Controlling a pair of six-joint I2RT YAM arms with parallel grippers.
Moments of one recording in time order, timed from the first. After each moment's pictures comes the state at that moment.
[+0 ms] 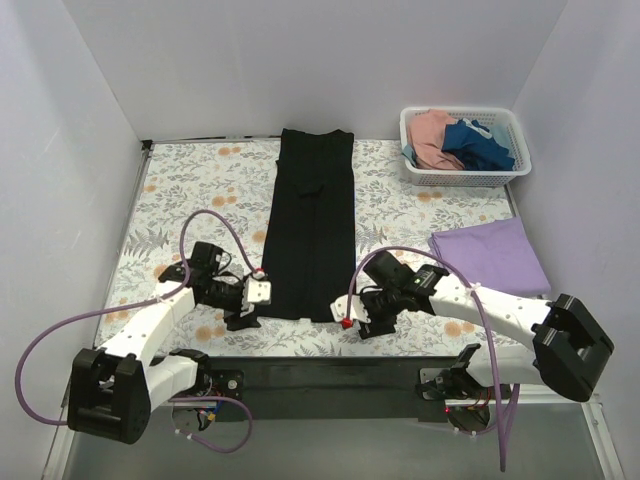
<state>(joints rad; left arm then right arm) -0.19 1.09 0.61 -0.81 0.83 1.24 0.89 1.24 0.72 -0.60 -0.47 -0.95</state>
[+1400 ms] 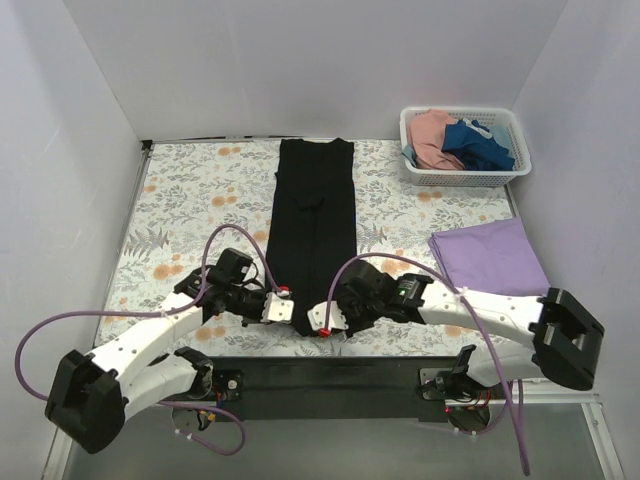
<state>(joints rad) -0.55 1.02 0.54 -0.60 0.71 1.10 1.10 1.33 0.76 -0.43 -0.34 -0.83</state>
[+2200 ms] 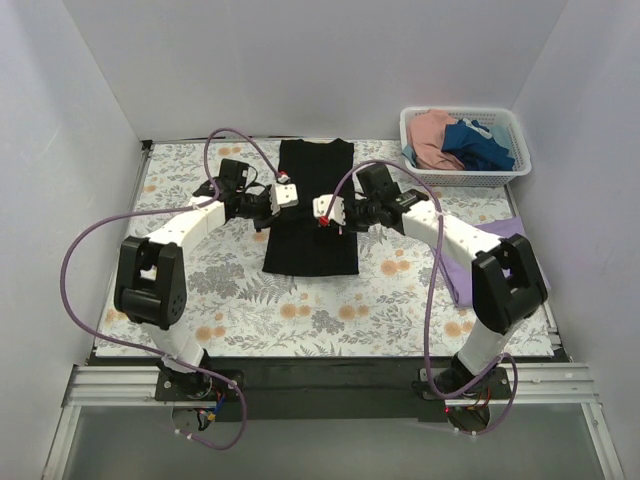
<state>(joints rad) -0.26 1.70 1.21 -0.44 0.77 0.98 0.61 1.69 1.28 -0.41 -0.46 -1.05</state>
